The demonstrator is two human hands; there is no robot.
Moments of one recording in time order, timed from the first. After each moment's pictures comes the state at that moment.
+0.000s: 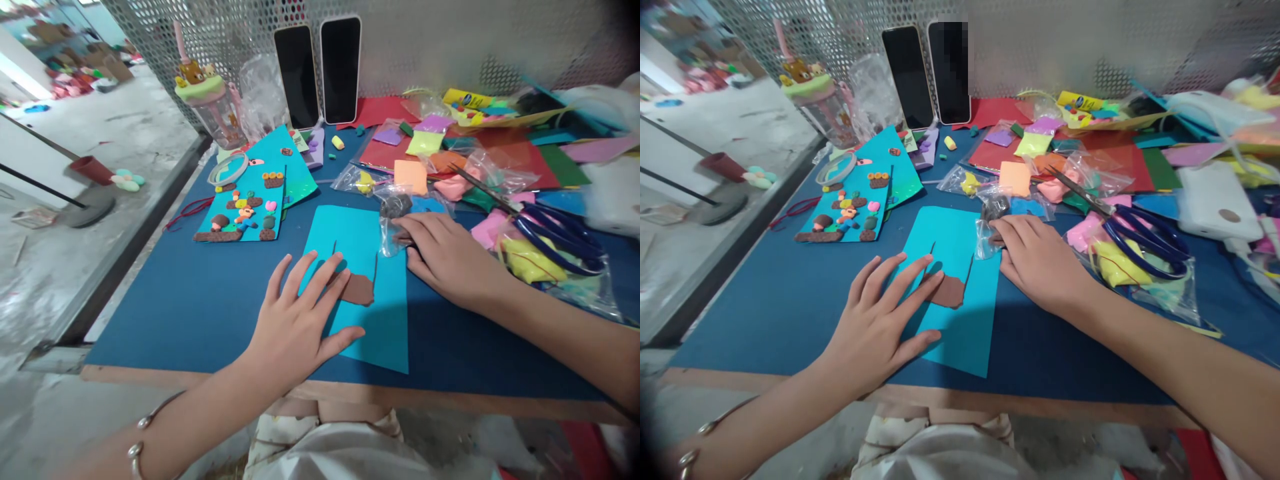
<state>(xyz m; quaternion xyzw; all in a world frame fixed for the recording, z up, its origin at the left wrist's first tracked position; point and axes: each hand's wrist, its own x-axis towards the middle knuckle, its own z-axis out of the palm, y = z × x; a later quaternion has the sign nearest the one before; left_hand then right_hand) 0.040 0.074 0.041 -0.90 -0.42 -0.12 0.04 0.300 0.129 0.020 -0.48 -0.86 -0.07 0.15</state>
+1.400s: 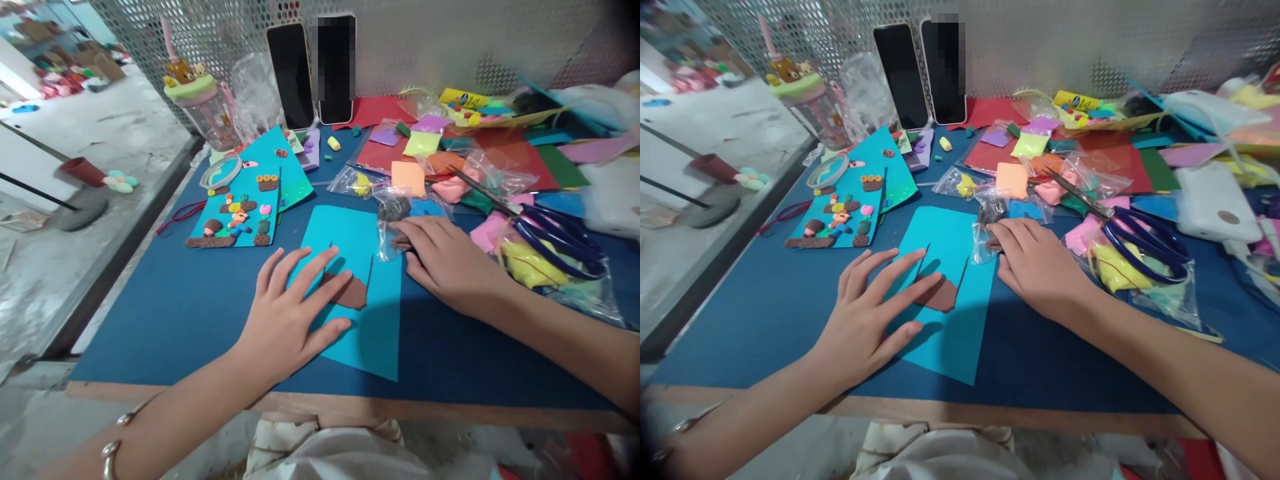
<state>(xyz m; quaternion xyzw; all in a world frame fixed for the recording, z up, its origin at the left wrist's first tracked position) 0.031 0.092 0.042 -0.91 -0.39 -0.16 0.01 0.300 0.129 0.020 -0.47 -0.87 -0.07 0.16</state>
